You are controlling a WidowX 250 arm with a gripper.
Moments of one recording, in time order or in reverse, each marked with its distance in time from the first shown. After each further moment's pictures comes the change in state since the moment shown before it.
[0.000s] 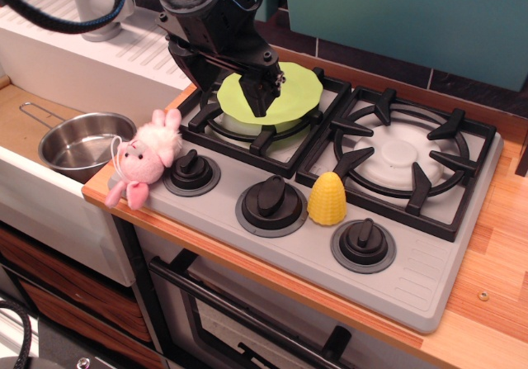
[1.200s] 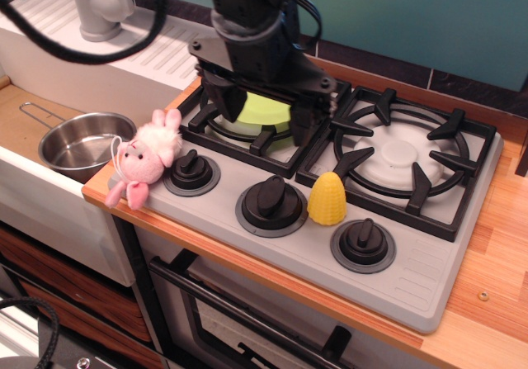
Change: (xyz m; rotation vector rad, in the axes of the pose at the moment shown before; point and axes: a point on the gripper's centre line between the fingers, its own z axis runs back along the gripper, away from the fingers) arm -0.011 -0.056 0.005 0.056 0.052 0.097
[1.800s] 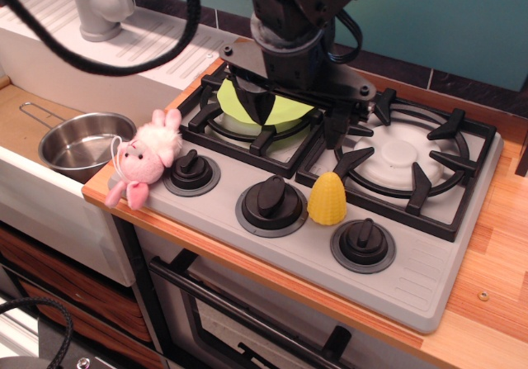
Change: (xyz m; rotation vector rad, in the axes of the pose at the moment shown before) arm 0.004 -0.022 0.001 0.014 -0.049 0.020
